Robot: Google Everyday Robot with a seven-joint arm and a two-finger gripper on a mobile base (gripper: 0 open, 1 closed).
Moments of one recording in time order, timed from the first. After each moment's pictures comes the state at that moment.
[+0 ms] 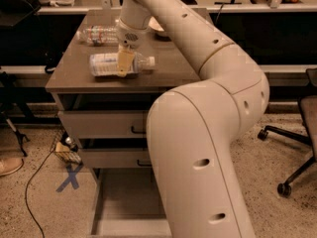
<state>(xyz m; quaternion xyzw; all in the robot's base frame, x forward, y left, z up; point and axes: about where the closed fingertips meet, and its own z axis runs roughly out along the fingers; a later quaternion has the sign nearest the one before) 0.723 0.105 0.835 -0.72 0.67 0.11 0.15</state>
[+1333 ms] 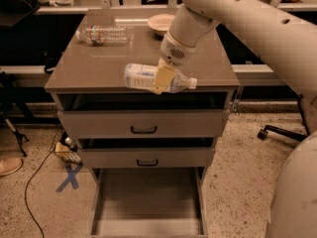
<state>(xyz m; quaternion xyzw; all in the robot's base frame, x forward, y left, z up) 0.628 -0.012 0.848 -0.63 0.75 0.11 0.18</state>
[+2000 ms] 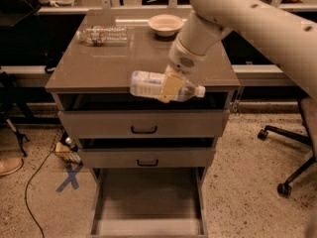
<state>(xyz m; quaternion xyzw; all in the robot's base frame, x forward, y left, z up) 0.602 -0.029 0.842 -0.63 0.75 0.12 0.18</state>
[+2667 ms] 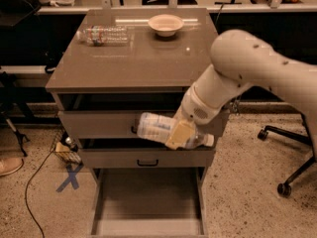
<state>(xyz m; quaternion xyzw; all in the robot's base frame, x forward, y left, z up) 0.504 -0.050 0.768 -0.60 0.77 0.18 0.16</state>
